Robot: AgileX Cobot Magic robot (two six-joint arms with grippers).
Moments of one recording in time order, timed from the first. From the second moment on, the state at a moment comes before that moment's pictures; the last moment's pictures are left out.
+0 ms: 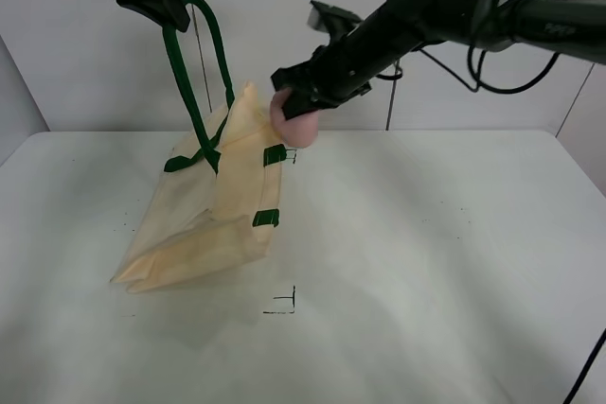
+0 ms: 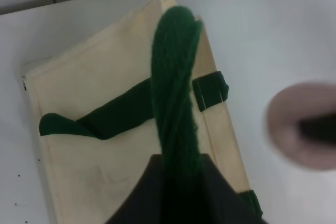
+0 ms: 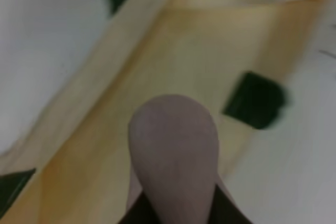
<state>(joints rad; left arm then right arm) -0.30 1.88 -2.12 -0.05 1.17 -0.07 0.43 2.13 -1.85 0.64 0.80 -0.48</state>
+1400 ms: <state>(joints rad) -0.30 1.88 -2.12 -0.06 1.17 -0.07 0.52 2.41 -1.85 1.15 0.55 -1.07</state>
